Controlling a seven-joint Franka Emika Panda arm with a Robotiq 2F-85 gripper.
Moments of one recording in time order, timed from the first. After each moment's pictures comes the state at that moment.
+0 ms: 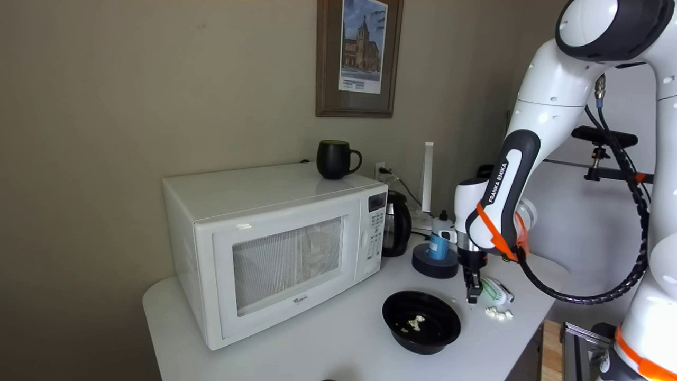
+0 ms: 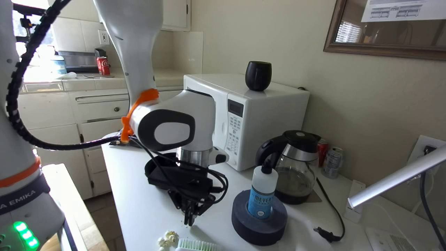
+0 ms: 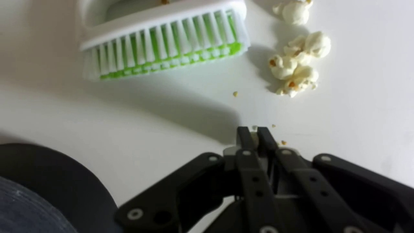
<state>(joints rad) -0.31 0.23 -0.30 -2.74 -0.38 2.91 -0.70</state>
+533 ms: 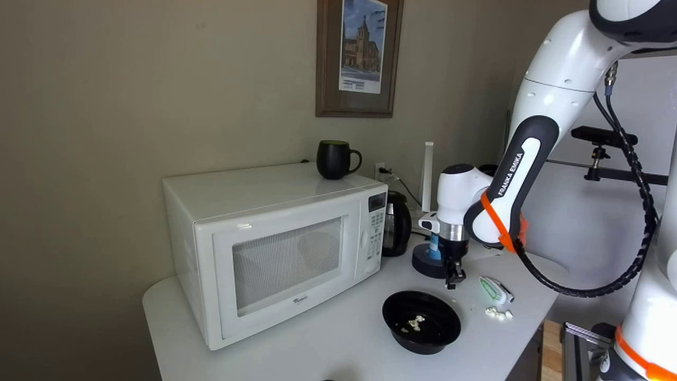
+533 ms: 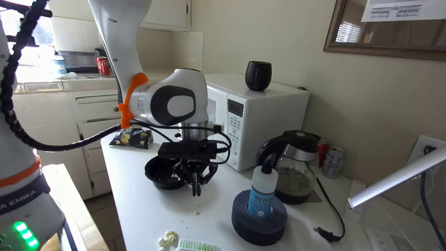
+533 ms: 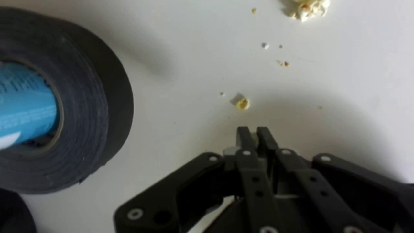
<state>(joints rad) -0.17 0.11 -0.30 -2.74 -0.59 2.86 -0.57</state>
